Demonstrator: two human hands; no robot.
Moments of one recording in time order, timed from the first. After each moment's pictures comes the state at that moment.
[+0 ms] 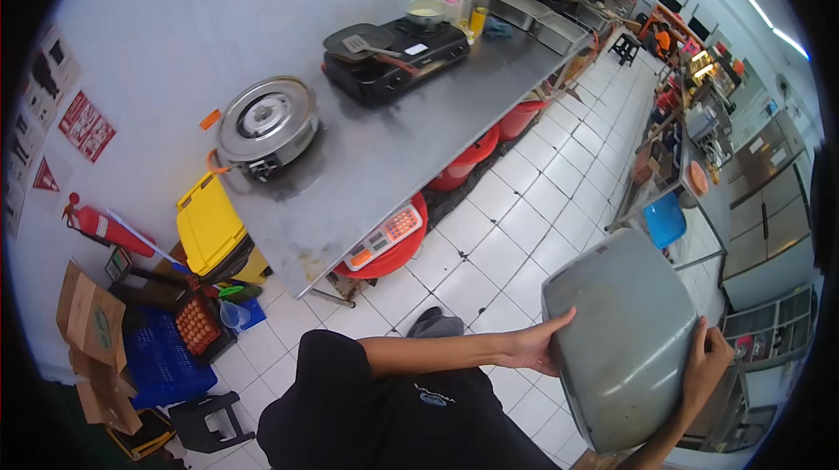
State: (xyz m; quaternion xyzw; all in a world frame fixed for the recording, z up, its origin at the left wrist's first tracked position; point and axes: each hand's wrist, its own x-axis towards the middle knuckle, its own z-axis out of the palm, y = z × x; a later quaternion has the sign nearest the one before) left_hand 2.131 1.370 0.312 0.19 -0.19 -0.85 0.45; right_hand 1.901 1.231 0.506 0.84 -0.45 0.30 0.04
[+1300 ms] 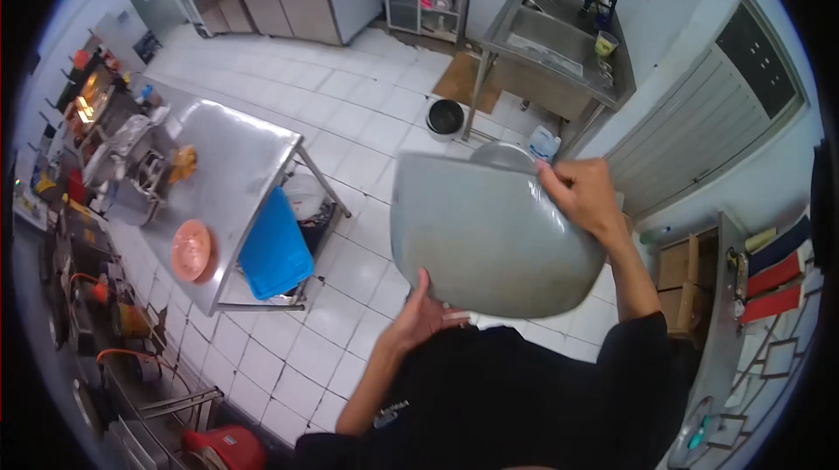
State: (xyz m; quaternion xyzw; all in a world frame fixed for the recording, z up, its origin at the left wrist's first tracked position) left_hand 1.508 0.382 0.246 0.15 -0.29 -0.94 -0.08; right_hand 1.247 0.512 0.428 0.50 -0.81 0.29 0.03
